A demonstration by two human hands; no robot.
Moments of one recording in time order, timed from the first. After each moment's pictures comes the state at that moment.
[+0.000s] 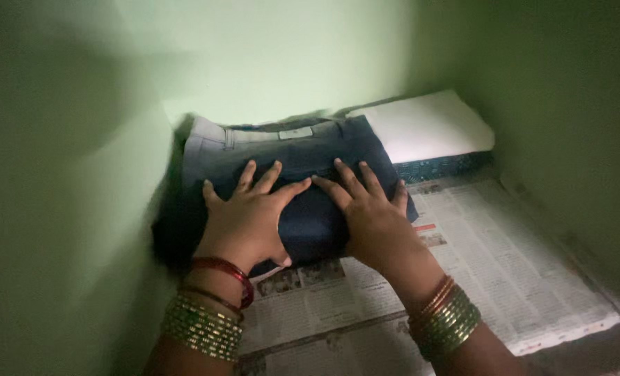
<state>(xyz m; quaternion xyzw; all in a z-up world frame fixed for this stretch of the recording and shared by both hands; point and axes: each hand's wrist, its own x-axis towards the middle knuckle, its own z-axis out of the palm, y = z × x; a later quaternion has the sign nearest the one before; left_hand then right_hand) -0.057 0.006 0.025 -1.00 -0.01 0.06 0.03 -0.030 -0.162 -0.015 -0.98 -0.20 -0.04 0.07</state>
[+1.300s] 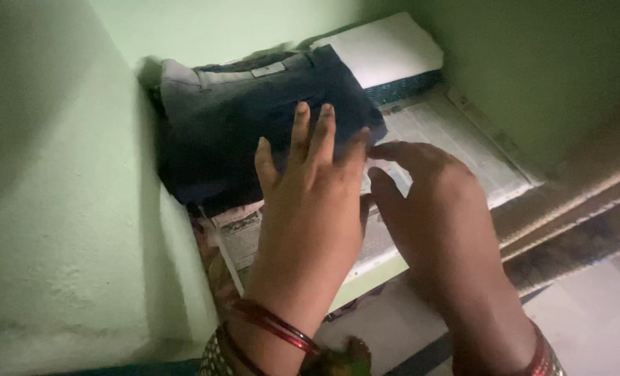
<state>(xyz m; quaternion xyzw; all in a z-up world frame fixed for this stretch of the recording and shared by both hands) -0.202 -0.046 0.064 -0.93 0.21 -0.25 -0.17 -0.221 -0.179 0.067 -0.92 -0.08 -0.26 0.29</state>
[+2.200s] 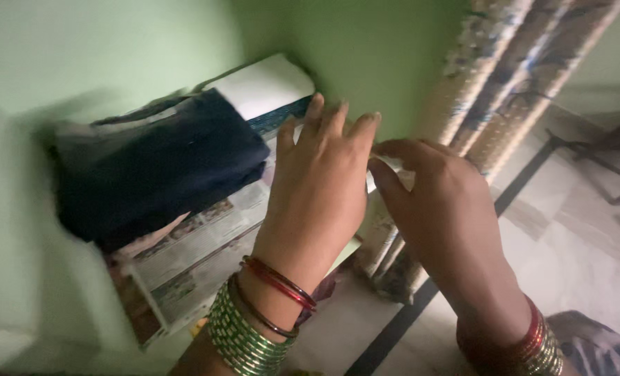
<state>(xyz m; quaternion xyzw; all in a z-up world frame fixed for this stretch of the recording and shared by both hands) -0.262 -0.188 0.130 -0.84 0.38 -0.32 -0.22 -0.331 -0.313 0.130 -0.91 0.03 -0.35 0.22</state>
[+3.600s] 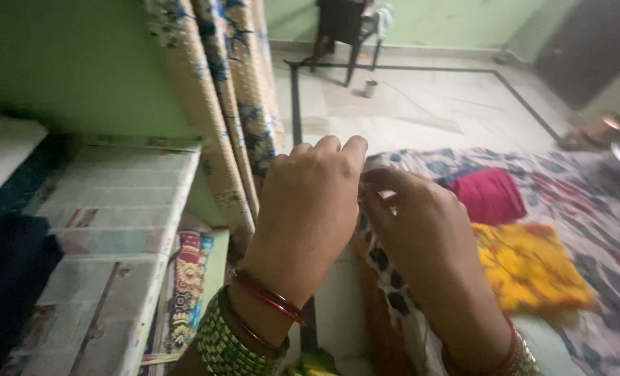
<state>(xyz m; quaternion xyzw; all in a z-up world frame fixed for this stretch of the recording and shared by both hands) -0.377 -0.224 0.135 -0.64 0.71 -0.13 -0.26 -0.513 -0.245 0.131 -0.78 0.52 -0.30 0.16</state>
